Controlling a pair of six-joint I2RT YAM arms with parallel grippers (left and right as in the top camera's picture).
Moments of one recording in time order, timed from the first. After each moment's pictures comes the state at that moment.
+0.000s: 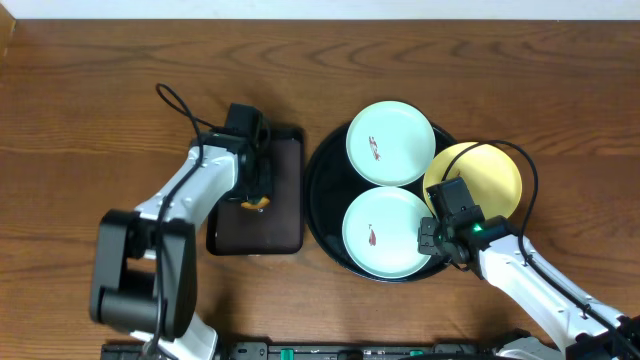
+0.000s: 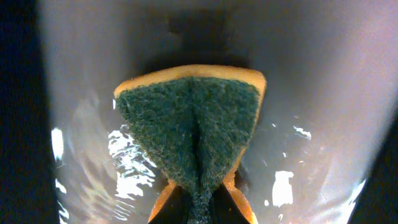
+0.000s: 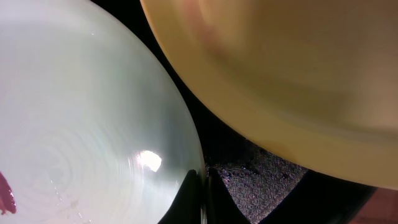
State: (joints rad) left arm -0.19 1.76 1.08 -0.74 0.00 -0.34; right arm 0.40 1.35 0.59 -0.53 0.06 0.51
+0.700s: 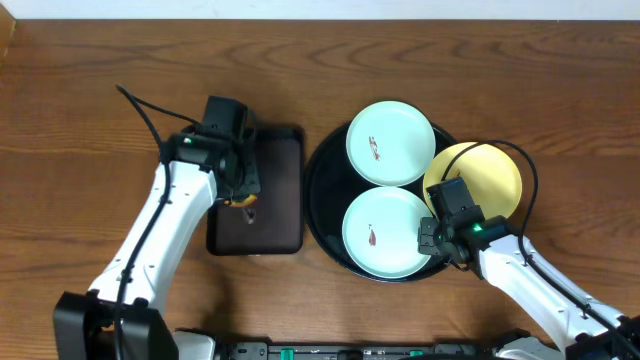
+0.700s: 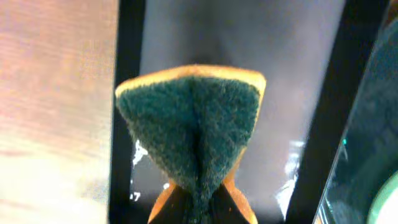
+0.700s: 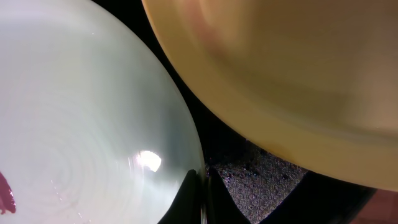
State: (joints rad) left arm -0.19 1.51 1.17 -1.01 -0.05 -0.35; right arm 0.40 1.35 0.59 -0.52 0.06 0.51
